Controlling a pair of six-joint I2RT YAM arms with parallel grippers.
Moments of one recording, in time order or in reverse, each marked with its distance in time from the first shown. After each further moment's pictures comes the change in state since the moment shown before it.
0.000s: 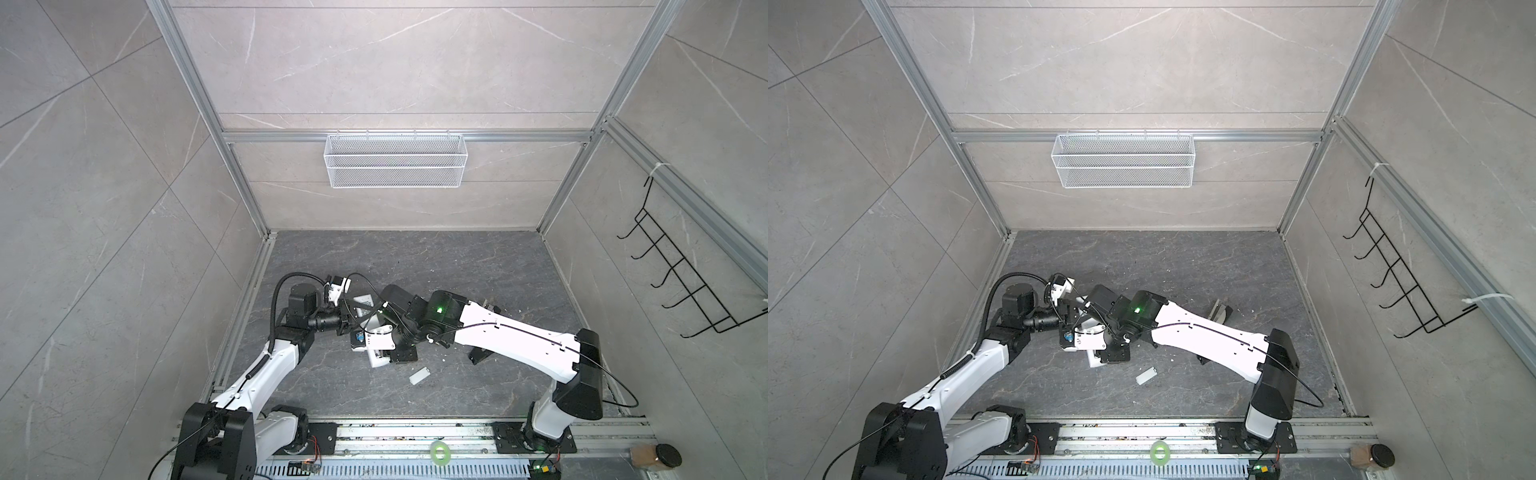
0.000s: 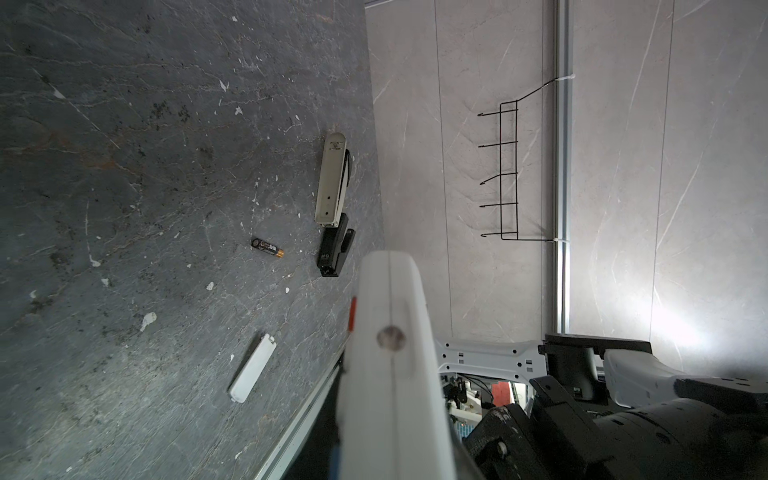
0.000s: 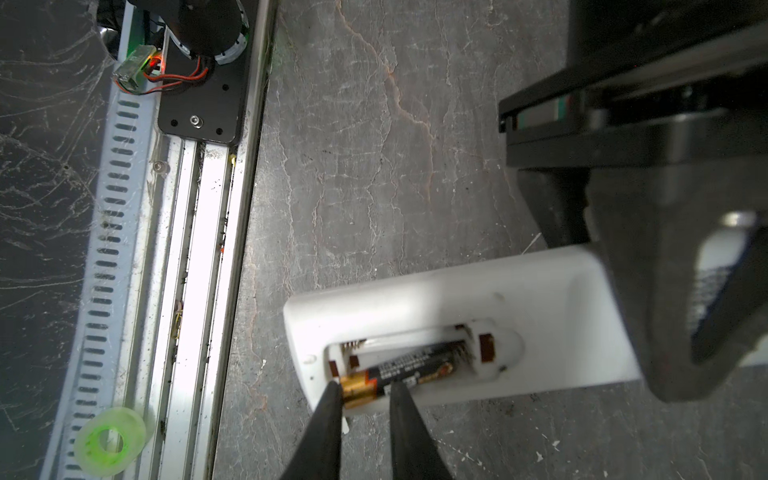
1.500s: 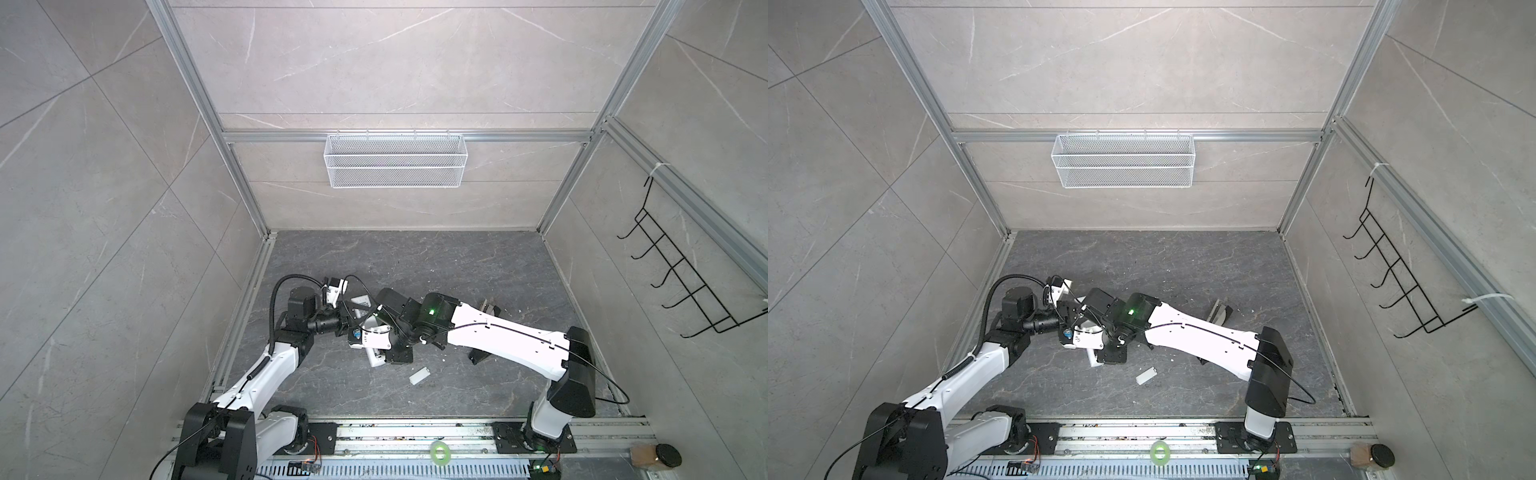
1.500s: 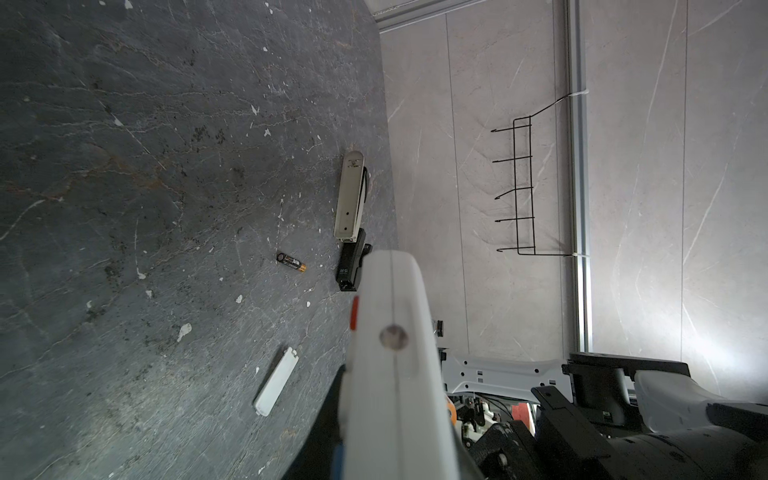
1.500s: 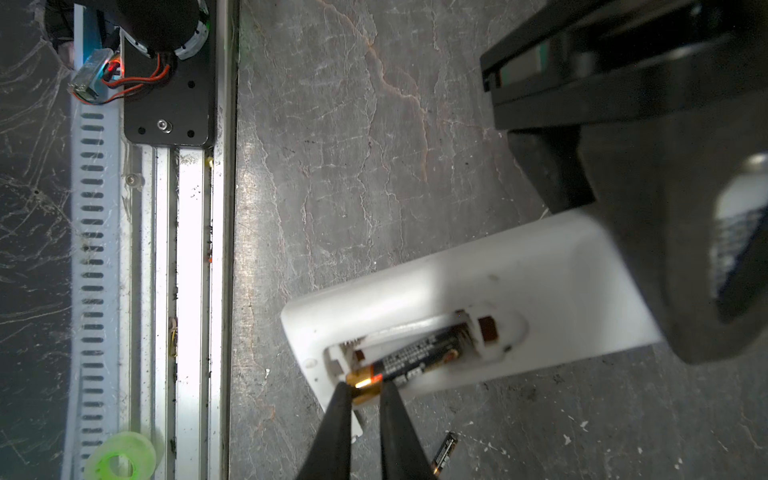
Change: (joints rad) left arm 0.009 -0.007 -0.041 0.041 -0.052 0.014; right arm 0.004 0.034 -0.011 0.020 0.036 0.113
